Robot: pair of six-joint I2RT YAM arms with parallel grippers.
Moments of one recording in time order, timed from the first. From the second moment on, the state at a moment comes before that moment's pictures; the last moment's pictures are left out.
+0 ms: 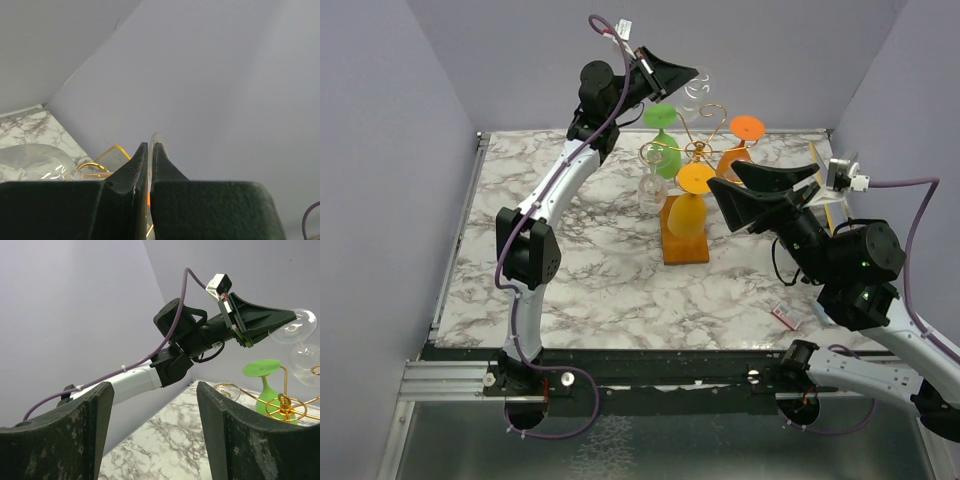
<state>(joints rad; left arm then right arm) -0.43 2.11 2.16 0.34 0.54 -1.08 0.94 0.80 1.09 0.19 0.20 0.24</state>
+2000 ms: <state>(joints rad) -0.57 2.10 2.14 0.15 0.36 -1.08 0.94 0.76 1.05 0.19 0.23 0.26</state>
